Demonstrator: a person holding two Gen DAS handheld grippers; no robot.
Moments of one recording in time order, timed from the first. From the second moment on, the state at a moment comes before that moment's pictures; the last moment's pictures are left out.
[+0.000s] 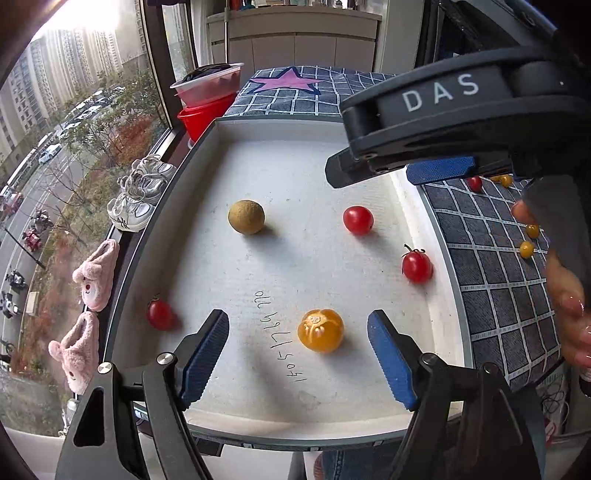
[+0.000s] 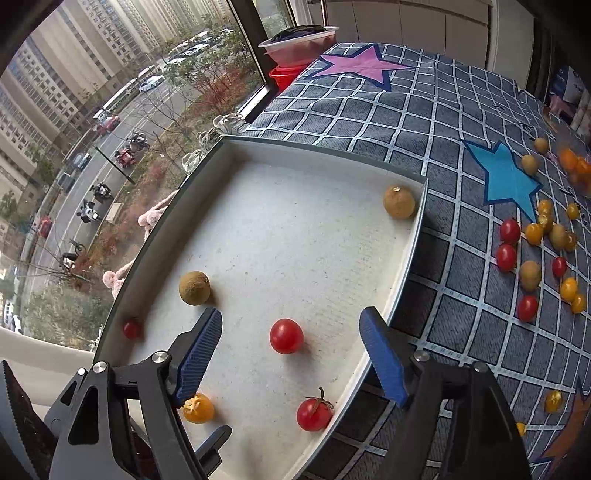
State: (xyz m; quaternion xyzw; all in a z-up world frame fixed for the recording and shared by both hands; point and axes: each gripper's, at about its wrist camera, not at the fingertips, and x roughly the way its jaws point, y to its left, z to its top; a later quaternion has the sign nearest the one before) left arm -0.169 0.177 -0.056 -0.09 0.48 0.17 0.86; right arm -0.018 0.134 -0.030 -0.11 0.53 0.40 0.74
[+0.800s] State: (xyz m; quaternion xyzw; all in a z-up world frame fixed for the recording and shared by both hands) left arm -0.169 0.127 -0.006 -0.08 0.43 0.11 0.89; right arm 0.003 -0.066 -0.029 -0.03 0.55 0.23 0.80
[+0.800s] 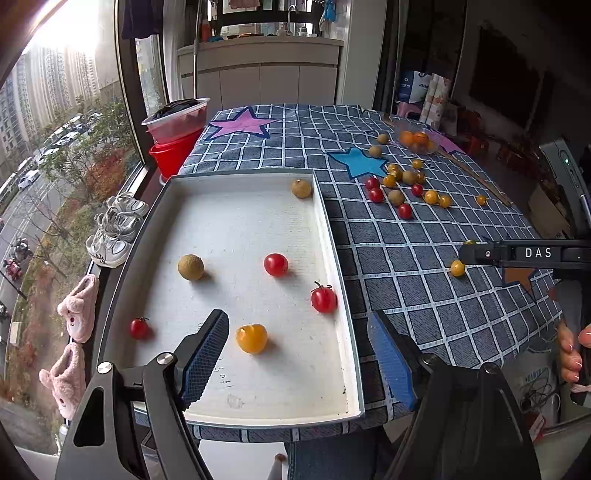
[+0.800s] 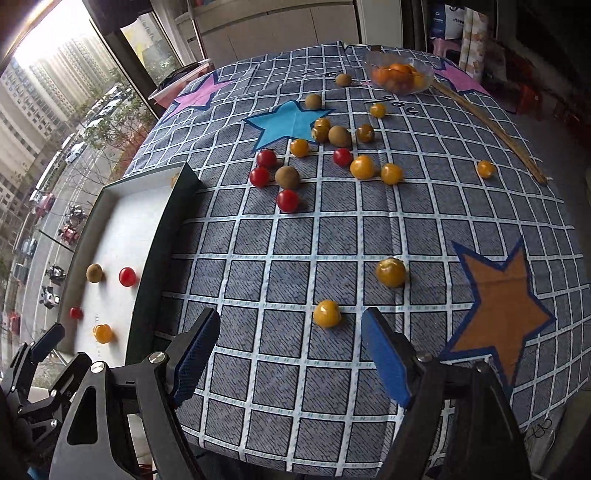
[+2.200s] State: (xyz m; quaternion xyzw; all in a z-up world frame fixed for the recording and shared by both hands) left arm 0.042 0.042 -0.068 -0.07 0.51 0.11 0.85; right arm 0.151 -0.192 -0.072 0.03 0.53 0.08 0.85
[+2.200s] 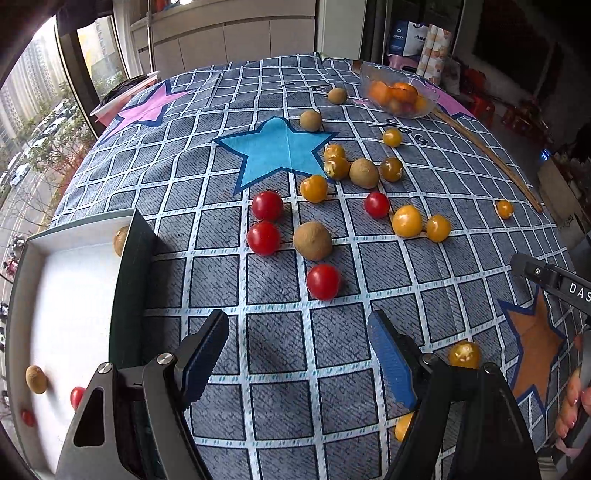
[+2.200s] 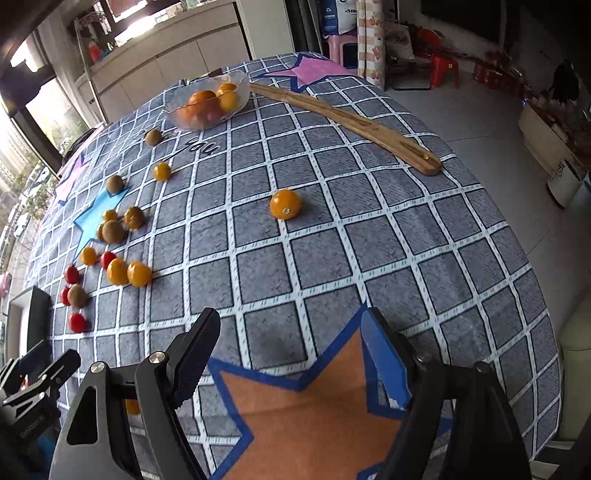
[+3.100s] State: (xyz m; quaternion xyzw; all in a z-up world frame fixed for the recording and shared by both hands) left arm 0.032 0.032 -0.055 -0.09 0.50 0.03 0.86; right arm 0.145 -0.176 -0.063 0.03 0.52 0.16 0.84
